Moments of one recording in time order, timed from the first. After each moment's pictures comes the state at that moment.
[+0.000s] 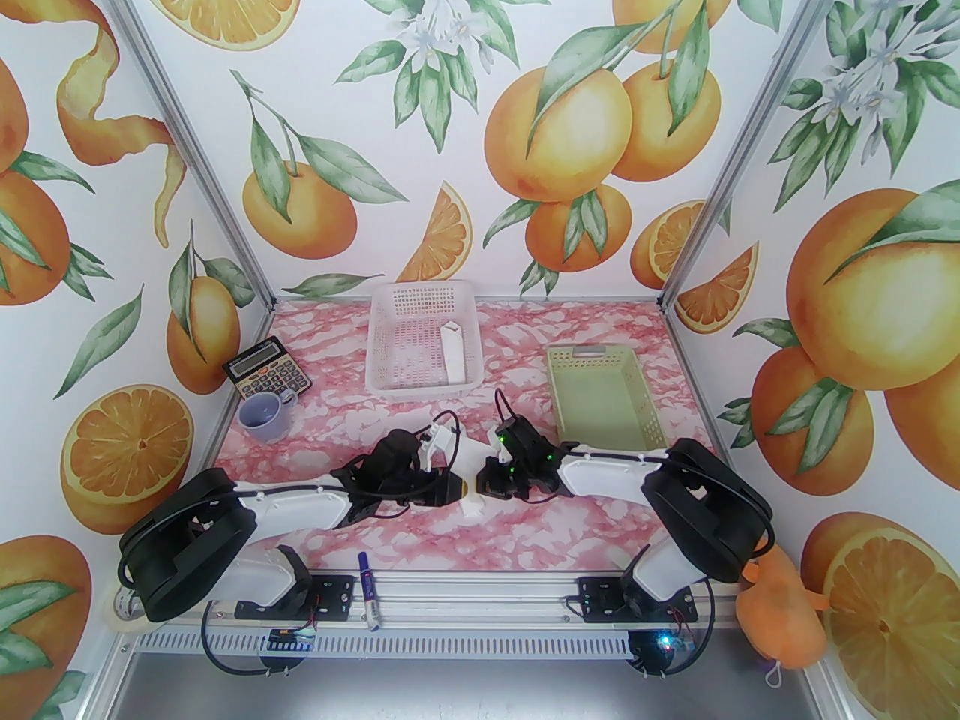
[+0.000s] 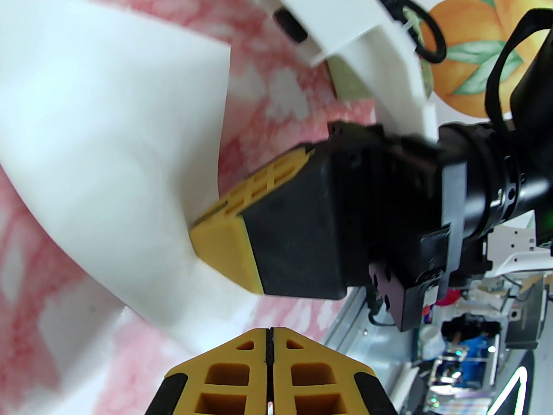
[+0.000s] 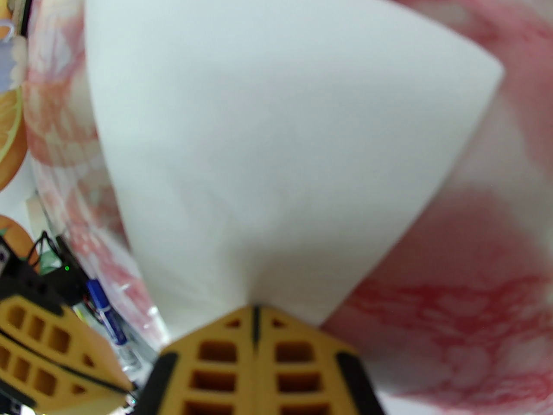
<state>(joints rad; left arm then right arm) -0.82 1.41 0.42 0.34 0.50 -0.86 0.75 1.60 0.64 -0.08 -0.42 0.86</state>
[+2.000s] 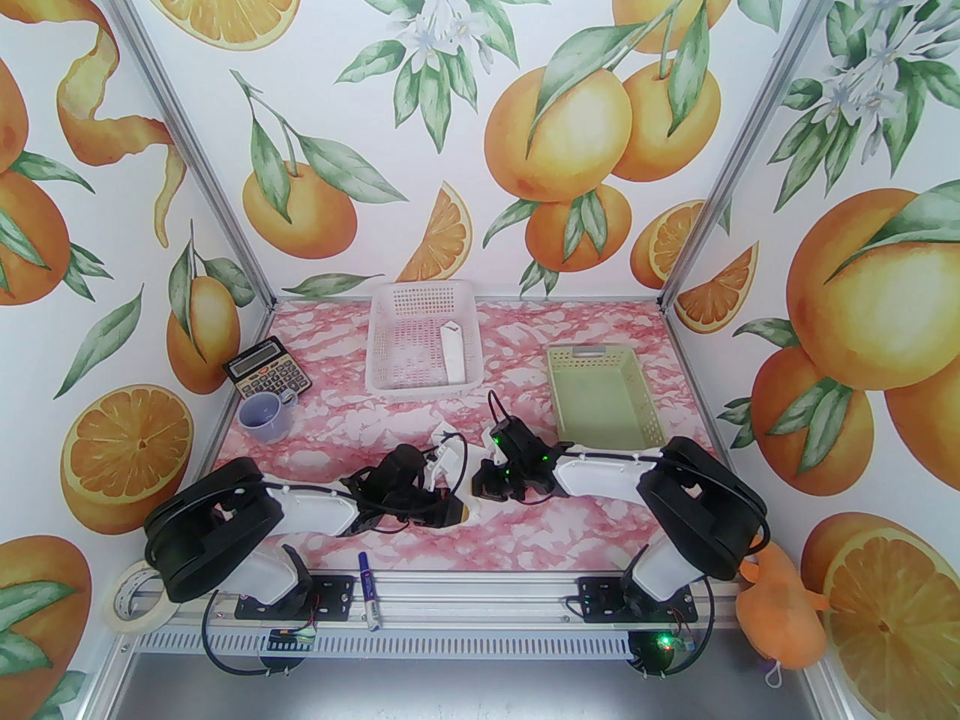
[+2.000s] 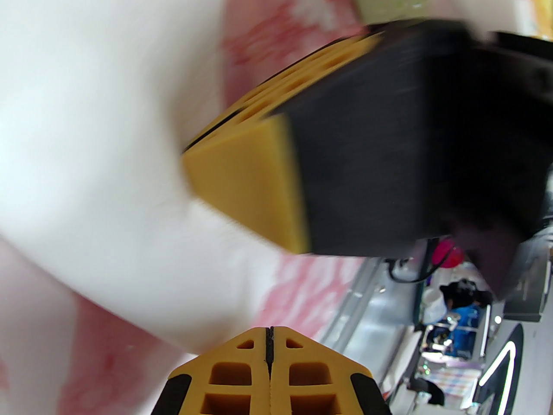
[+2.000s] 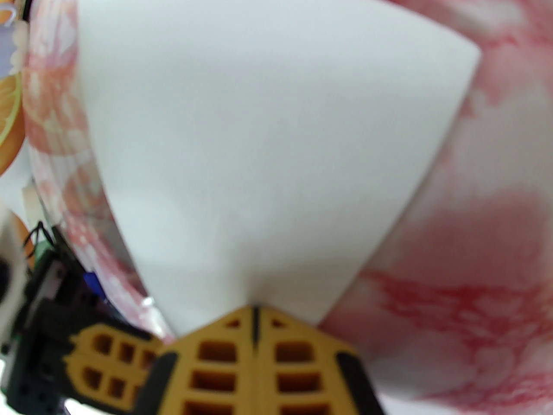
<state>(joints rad) -0.86 1.52 0.36 0.39 0.58 -0.85 0.76 1.62 0.66 -0.10 -0.42 0.85</state>
